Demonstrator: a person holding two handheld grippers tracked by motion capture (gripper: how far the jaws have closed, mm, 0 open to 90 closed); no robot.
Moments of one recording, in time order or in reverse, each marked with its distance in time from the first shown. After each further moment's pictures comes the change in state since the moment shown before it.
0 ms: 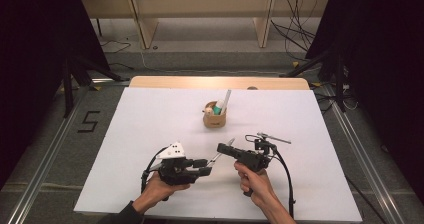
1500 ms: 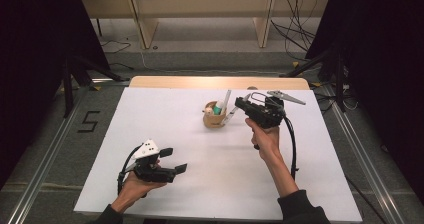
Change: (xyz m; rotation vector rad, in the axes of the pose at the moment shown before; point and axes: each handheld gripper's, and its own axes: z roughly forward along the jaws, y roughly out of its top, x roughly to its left) left arm 0.035 -0.023 -0.048 -0.024 0.246 -0.016; right arm 0.011 0.108 0.001 -0.193 -0.333 -0.351
